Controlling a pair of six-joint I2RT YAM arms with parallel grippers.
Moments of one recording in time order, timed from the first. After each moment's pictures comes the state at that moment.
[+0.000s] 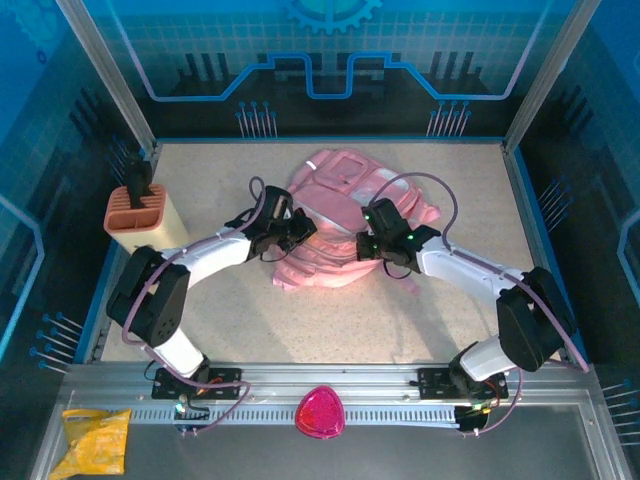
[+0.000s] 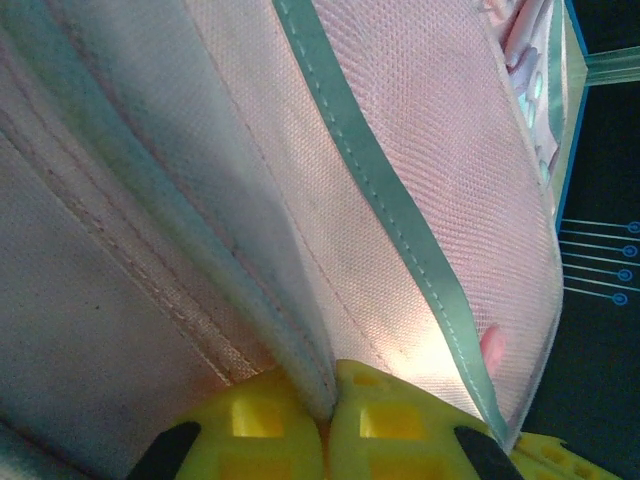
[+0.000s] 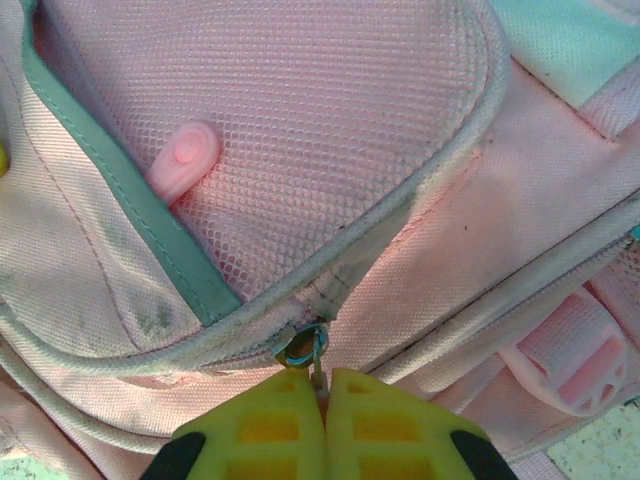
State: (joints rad) left arm -0.45 1.64 0.98 -0.09 0.27 -1.07; right arm 0.60 1.48 0.98 -0.43 0.09 0.43
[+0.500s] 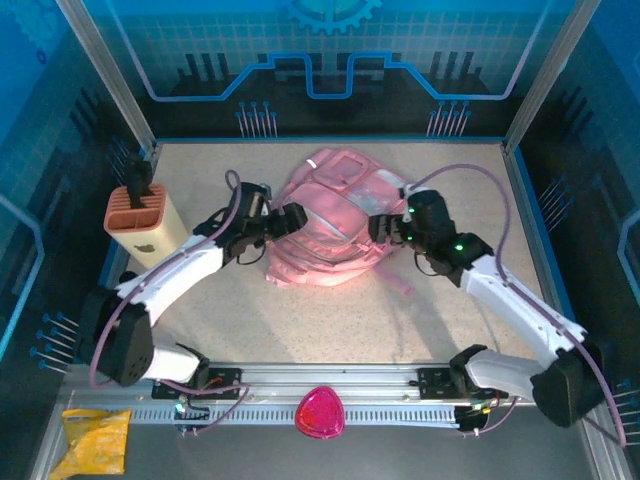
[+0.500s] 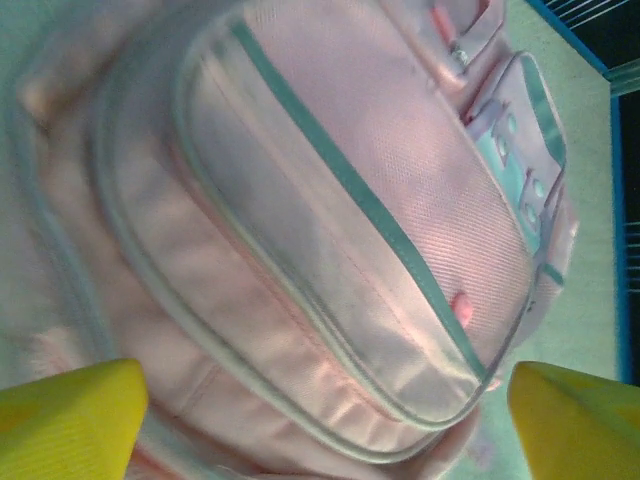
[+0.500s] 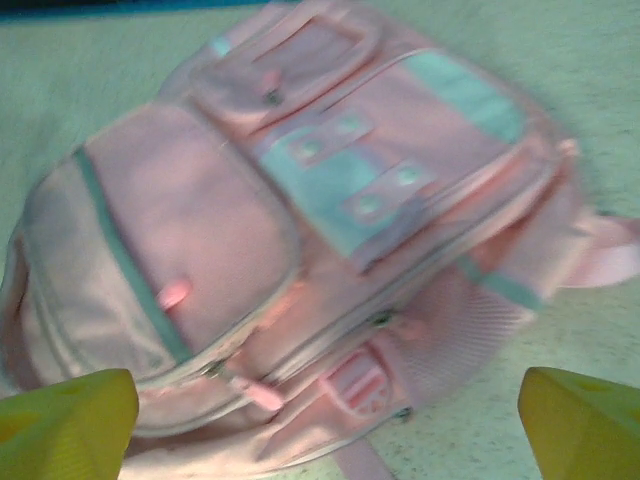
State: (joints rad) left arm -0.39 1.35 0.96 -0.34 0.09 -0.77; right arm 0.44 1.11 0.92 -0.46 0.15 0.35
